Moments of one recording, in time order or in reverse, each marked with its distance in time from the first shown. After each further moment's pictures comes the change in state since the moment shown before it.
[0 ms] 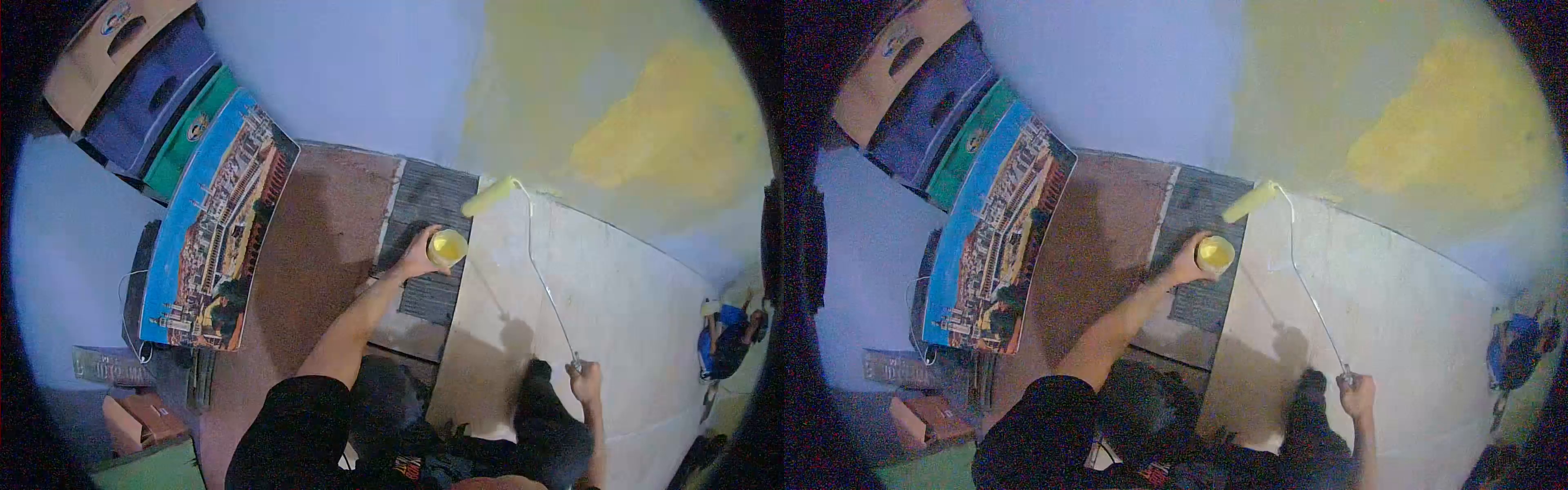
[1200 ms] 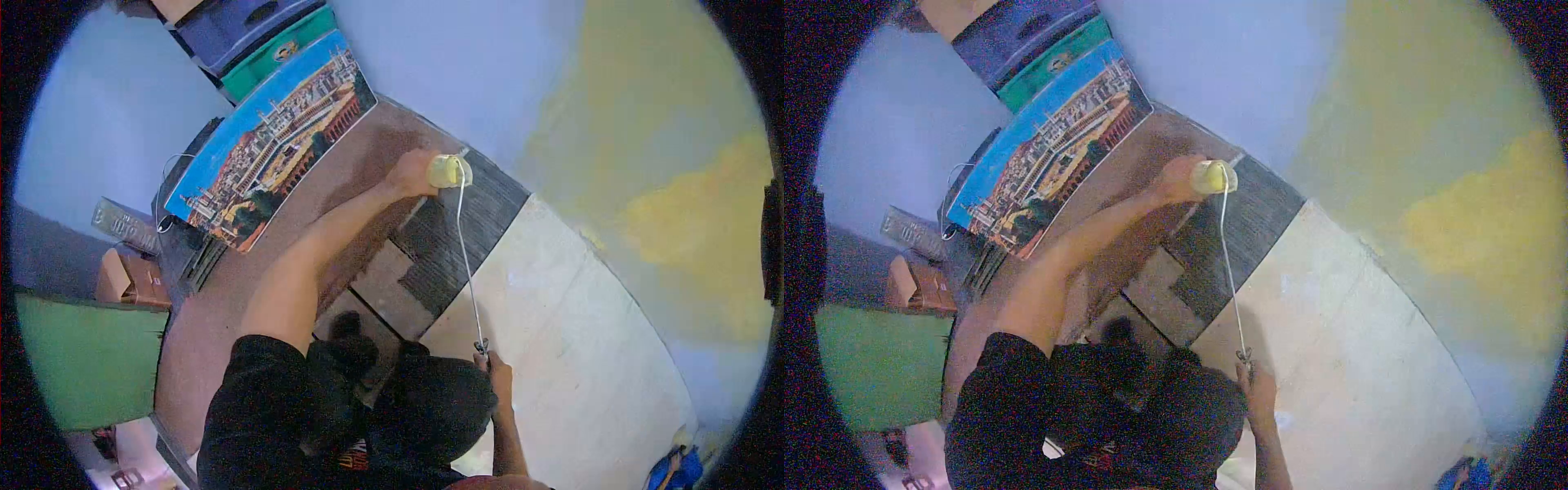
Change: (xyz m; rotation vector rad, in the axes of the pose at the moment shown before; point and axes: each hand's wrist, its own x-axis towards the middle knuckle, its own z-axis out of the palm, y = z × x) left_hand 0.044 0.071 -0.136 0.678 0.252 -0.037; right_hand 0.056 -0.082 0.074 0.172 -0.406 -0.396
